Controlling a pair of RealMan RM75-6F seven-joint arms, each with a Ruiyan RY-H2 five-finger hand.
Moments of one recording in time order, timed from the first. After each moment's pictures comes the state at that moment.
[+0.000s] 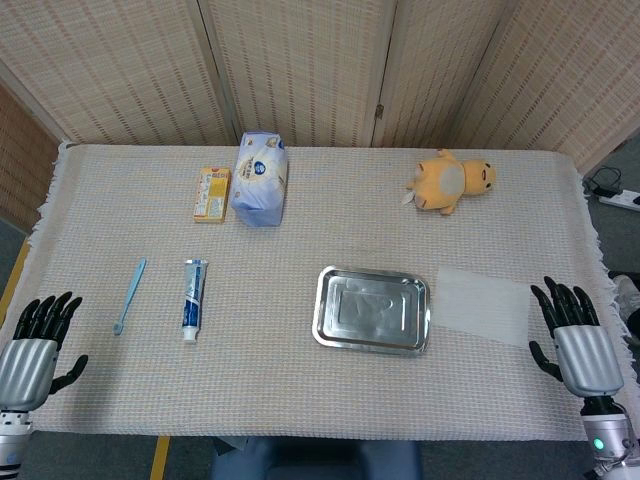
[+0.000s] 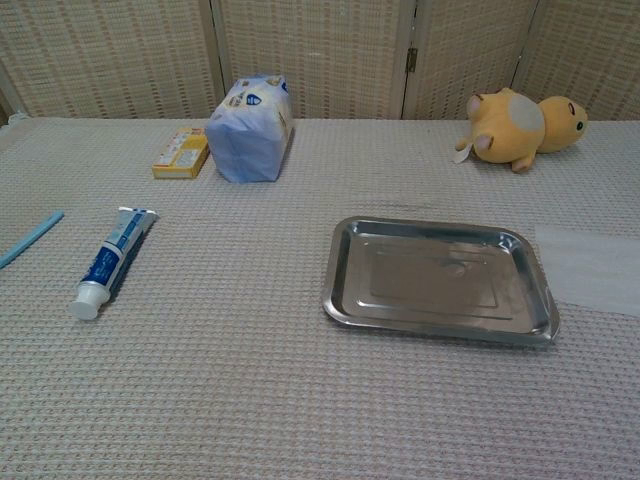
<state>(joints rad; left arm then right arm) -0.11 -1.16 -0.03 -1.56 1.55 1.50 0.11 0.08 -1.15 0.05 -1.61 -1.51 1.46 -0.16</state>
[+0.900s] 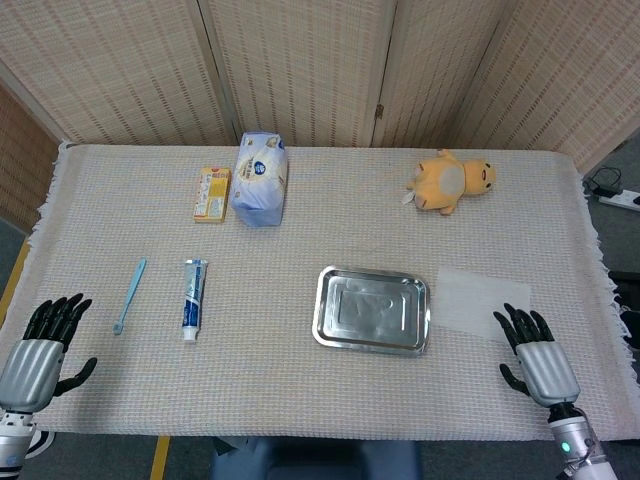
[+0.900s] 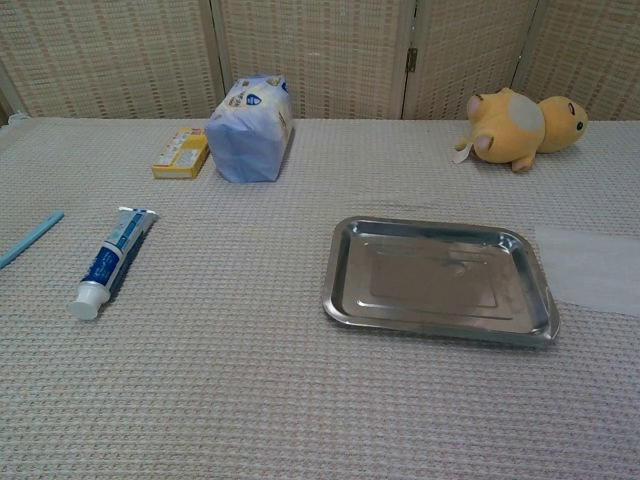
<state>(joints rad) -0.12 -1.13 -0.01 -1.58 1.58 1.50 0.00 0.11 -1.30 -0.02 -1.46 -1.52 1.33 -0.14</state>
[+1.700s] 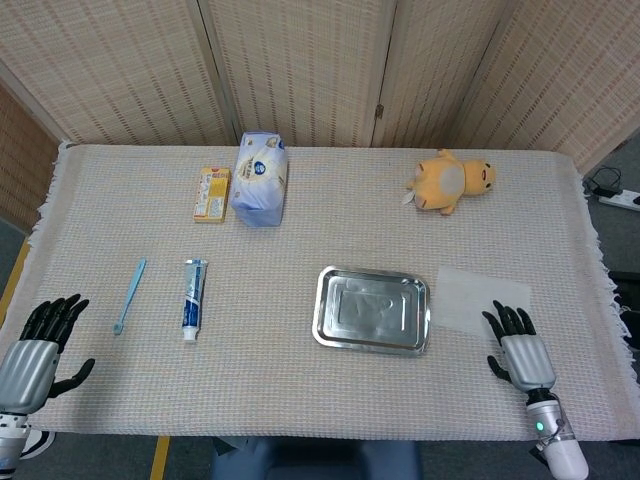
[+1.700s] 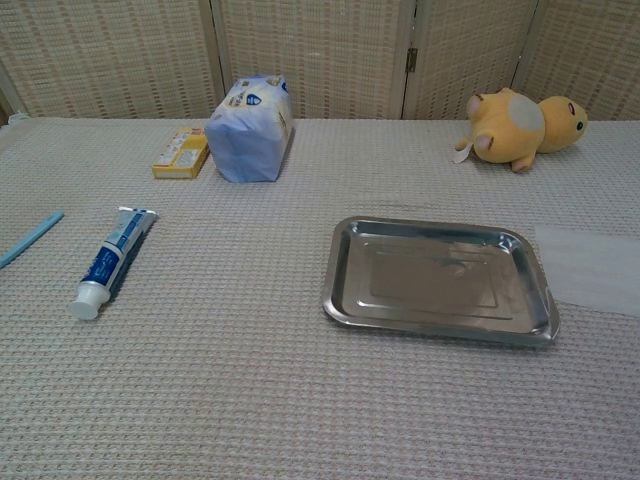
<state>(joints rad) -0.12 -1.10 0.00 -1.60 1.59 1.49 -0.03 0.16 -1.58 0.01 -1.04 -1.48 1.26 0.00</state>
